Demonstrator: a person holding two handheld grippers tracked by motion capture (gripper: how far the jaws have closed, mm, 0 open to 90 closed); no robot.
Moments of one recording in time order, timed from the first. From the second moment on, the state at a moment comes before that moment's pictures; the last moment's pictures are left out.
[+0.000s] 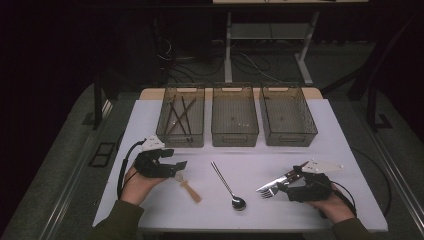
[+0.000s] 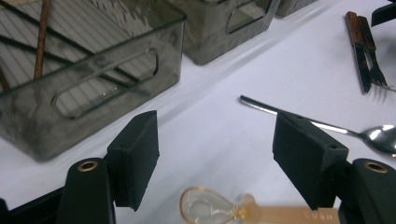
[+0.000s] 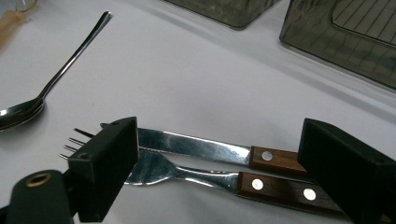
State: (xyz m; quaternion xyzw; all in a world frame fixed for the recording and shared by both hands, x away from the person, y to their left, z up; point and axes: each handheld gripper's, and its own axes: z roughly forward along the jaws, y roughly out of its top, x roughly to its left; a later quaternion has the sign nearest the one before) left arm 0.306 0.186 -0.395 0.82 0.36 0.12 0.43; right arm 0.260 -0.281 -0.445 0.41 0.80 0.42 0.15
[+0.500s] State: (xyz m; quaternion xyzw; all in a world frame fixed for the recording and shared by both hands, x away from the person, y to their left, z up) left arm 0.289 0.203 -0.420 0.82 0.38 0.12 0.41; right arm 0.260 -0.280 -0.444 0.41 0.80 0.42 0.16
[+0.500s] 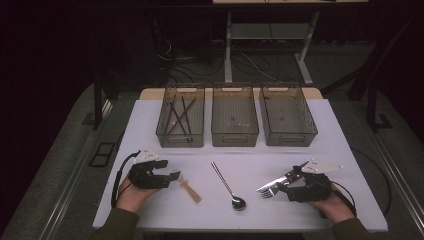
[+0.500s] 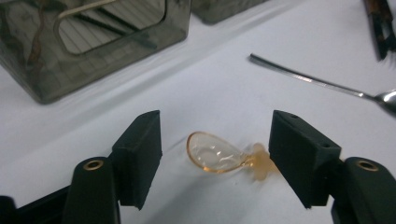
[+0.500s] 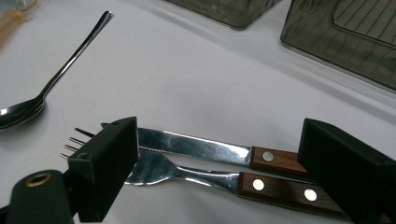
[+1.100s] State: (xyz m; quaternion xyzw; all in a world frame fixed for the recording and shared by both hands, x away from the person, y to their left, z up) left arm 0.303 0.200 -0.439 0.83 0.39 0.10 0.38; right arm 0.260 -0.279 -0.445 0.41 0.80 0.41 0.16
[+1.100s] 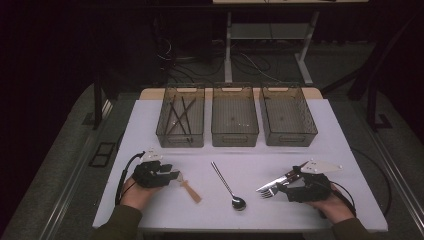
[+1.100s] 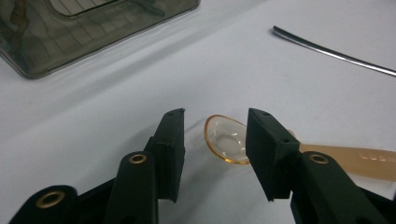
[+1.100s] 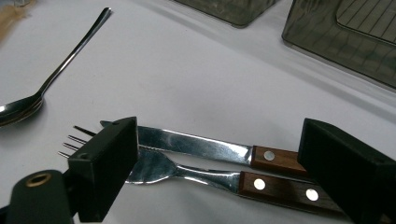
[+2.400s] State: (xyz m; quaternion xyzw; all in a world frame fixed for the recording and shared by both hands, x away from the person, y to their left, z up) left arm 0.314 0.204 -0.448 0.82 0.41 0.04 0.40; right arm 0.261 -0.279 -0.446 0.41 0.80 0.41 0.16
